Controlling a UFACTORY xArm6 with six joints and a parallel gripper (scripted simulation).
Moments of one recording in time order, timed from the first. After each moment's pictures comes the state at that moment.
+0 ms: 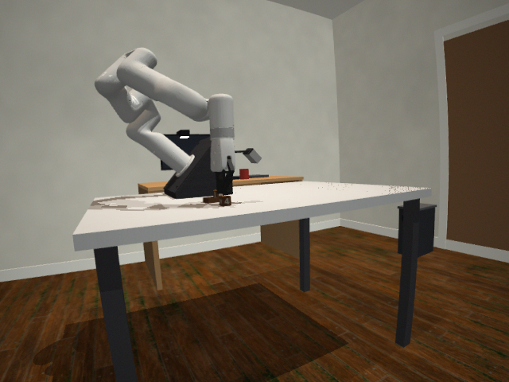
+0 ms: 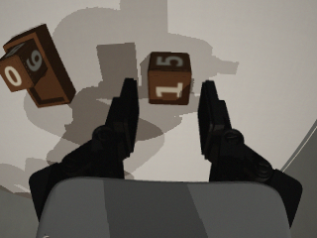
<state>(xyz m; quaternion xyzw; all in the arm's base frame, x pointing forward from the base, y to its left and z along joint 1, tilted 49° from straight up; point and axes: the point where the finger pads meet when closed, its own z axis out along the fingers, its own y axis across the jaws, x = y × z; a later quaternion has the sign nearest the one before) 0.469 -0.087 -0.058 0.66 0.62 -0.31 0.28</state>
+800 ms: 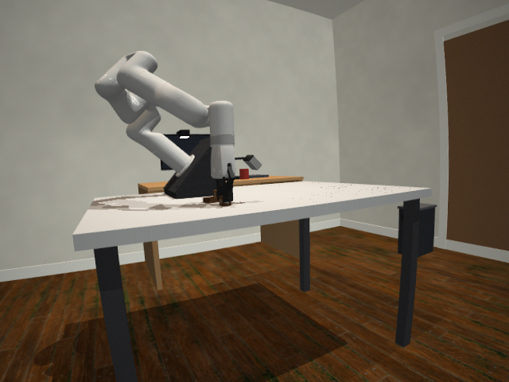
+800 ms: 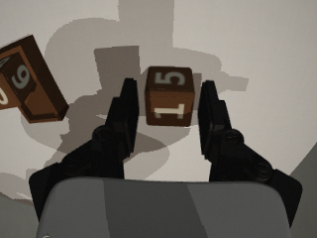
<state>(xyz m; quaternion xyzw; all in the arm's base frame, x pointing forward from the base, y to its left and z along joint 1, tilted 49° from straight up) 0.468 -0.103 -0.072 0.66 0.62 -0.31 0.28</state>
